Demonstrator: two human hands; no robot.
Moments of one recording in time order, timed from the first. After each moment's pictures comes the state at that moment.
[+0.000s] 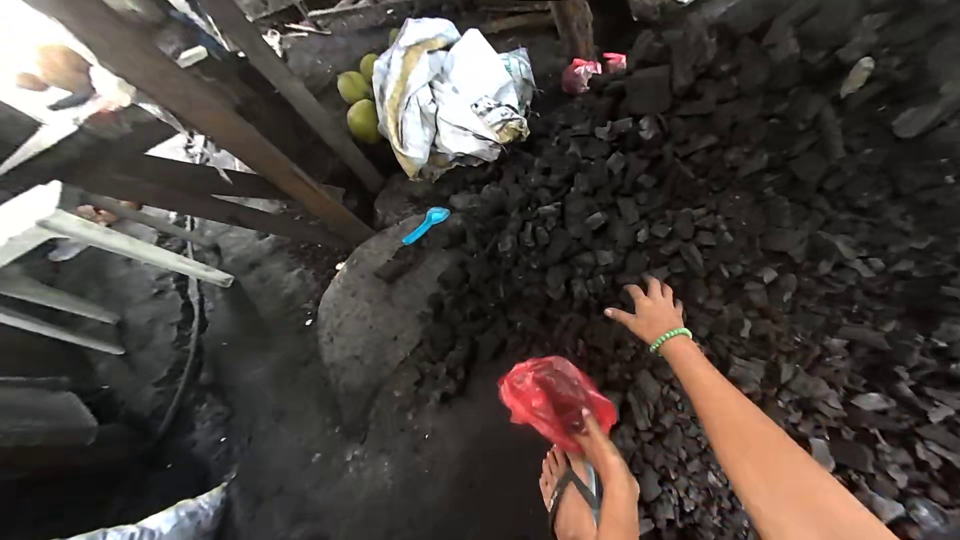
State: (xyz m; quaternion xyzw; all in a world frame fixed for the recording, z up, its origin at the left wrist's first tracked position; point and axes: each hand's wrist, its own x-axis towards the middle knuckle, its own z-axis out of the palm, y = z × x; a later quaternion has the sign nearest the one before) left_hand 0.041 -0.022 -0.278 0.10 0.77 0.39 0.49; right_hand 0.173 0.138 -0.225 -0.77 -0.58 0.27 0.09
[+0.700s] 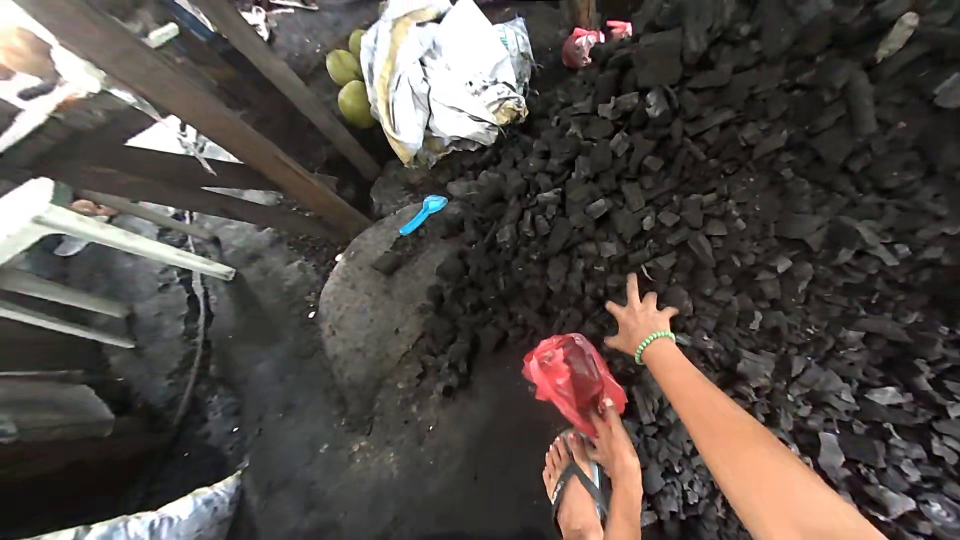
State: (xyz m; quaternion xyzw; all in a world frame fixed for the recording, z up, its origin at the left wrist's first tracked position) left_hand 0.043 -0.028 -0.291 0.29 0.79 0.22 0.50; right_hand 0.140 0.135 -0.242 -0.74 -0.62 0.25 -0.09
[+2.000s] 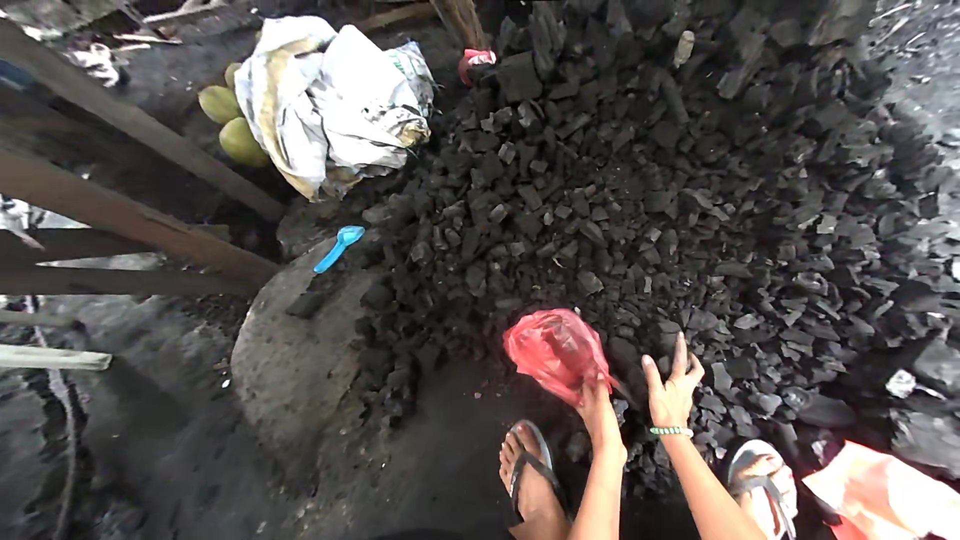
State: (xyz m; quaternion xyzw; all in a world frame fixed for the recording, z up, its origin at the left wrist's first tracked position) left_hand 0.103 -0.050 -0.270 0.26 0.65 0.30 0.65; right_hand 0.195 -0.073 -0.291 -0.86 -0.21 0.17 0.43
